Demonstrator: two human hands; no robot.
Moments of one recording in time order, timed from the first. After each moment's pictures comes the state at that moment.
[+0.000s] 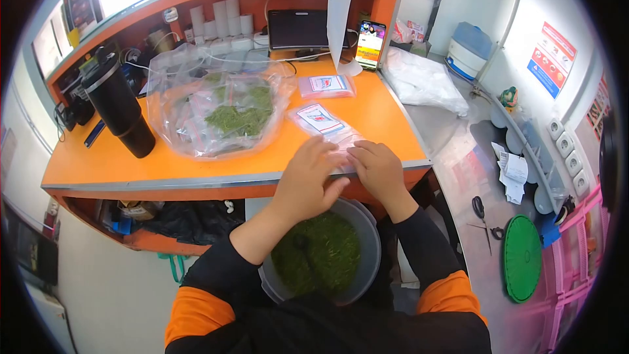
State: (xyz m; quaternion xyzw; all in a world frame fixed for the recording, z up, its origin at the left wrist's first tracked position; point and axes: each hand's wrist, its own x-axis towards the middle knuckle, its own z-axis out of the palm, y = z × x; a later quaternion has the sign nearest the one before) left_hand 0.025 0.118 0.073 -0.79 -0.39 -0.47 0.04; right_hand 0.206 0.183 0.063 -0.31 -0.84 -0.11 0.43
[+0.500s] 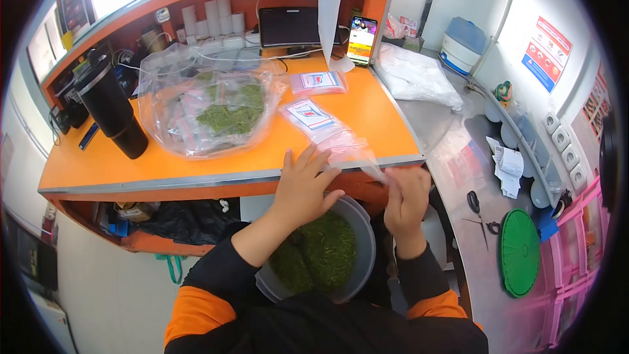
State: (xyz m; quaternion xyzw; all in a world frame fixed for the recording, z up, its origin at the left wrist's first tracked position) left_hand 0.039 0.109 0.053 -0.80 -0.45 -0.37 0.13; right_hand 0.250 0.111 0.069 -0.36 -0.76 -0.10 0.54
